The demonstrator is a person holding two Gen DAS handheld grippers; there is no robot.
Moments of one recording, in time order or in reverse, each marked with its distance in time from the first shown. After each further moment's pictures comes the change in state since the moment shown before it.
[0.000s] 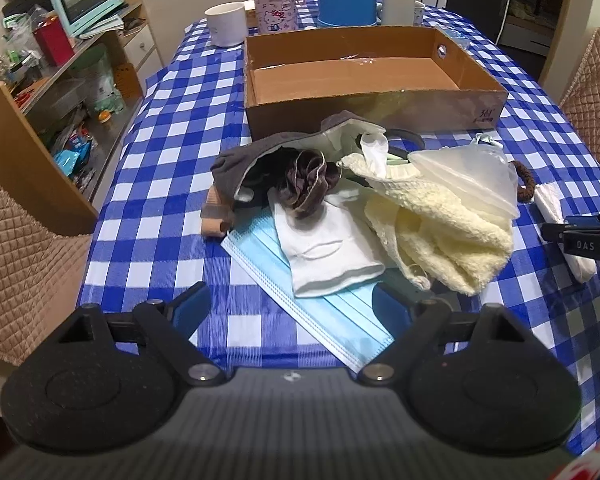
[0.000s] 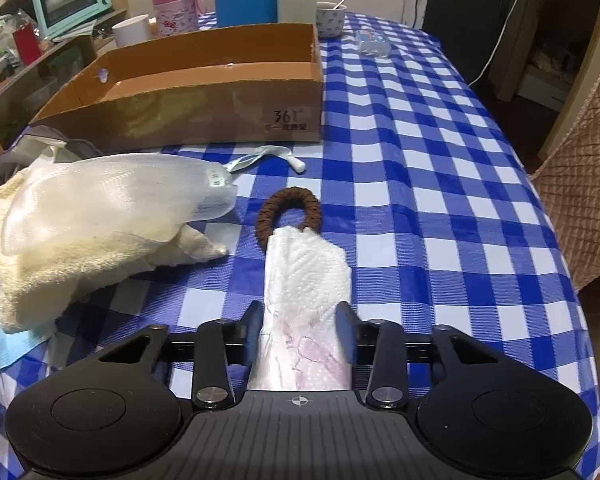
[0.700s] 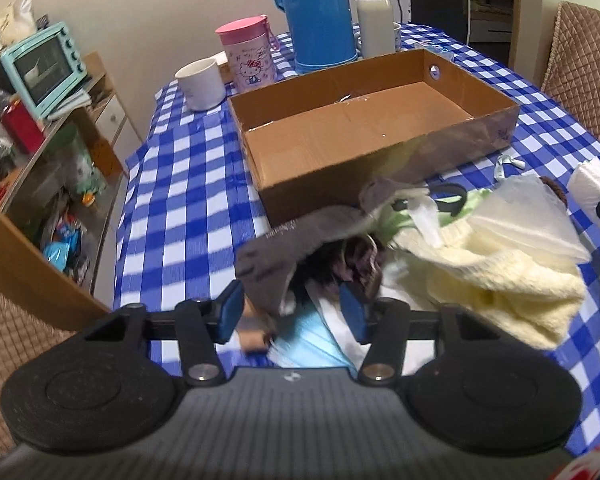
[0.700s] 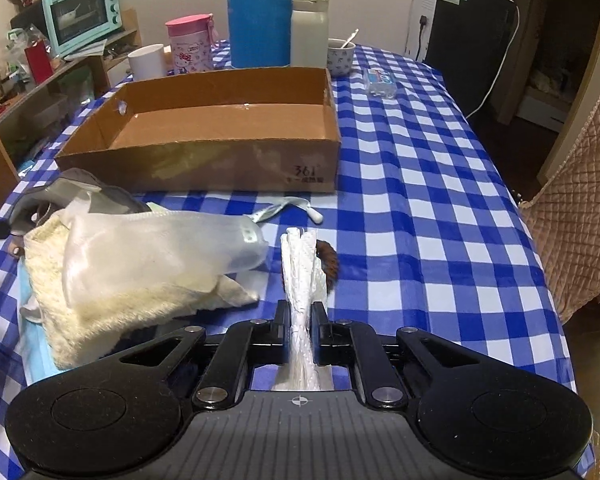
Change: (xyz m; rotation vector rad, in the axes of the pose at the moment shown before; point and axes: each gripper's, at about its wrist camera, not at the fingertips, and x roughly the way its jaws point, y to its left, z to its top) left arm 0.043 0.032 0.052 0.215 -0.138 -0.013; right arm -0.033 0.022 0.025 -0.013 -0.056 0.011
